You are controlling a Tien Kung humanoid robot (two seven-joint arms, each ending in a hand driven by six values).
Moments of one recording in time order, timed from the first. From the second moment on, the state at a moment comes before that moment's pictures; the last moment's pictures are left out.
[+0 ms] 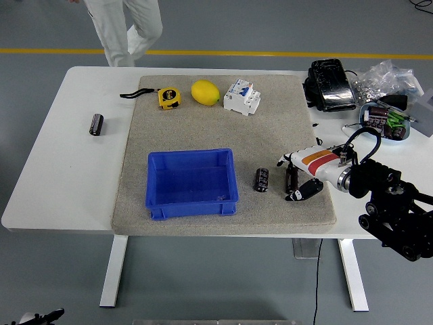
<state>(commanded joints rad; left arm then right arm) -0.23 0.15 -0.29 -0.23 0.31 0.32 0.11 0.73 -0.31 0.38 0.88 -1.90 -0.16 0.07</state>
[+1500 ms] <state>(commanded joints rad) -0.24 0.15 -0.28 -0.23 0.29 0.32 0.11 0.74 -0.32 0.46 1.01 -1.90 -0.28 0.02</state>
